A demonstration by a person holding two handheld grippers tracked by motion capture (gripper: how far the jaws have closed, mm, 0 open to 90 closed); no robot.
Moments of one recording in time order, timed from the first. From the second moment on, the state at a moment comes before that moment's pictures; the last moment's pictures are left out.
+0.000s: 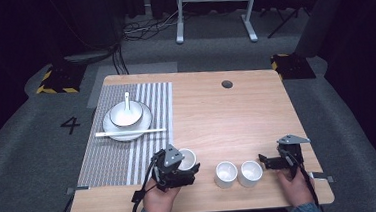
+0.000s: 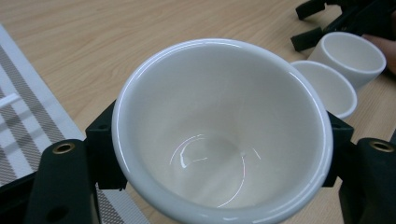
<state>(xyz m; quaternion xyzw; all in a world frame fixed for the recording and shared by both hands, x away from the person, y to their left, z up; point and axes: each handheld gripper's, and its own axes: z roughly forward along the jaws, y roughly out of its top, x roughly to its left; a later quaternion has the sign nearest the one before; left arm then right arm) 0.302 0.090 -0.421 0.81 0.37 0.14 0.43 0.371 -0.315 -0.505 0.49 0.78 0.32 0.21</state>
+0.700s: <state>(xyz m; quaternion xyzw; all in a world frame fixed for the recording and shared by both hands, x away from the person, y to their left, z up) 0.318 0.155 -0.374 0.78 0.42 0.19 0.42 0.371 -0.315 -0.505 0.49 0.78 0.32 0.21</state>
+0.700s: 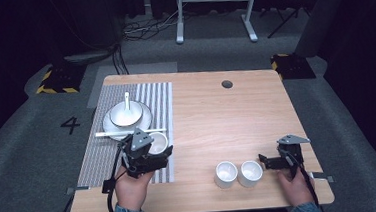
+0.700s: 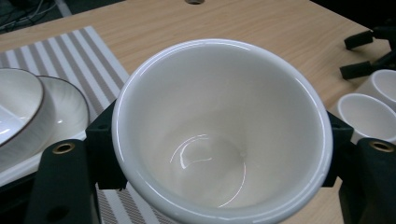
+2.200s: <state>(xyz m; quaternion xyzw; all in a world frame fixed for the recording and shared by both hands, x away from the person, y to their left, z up) 0.397 0.187 -0.458 0.75 0.52 0.19 0.36 0.371 -0.314 -0.505 0.49 0.78 0.32 0.21</state>
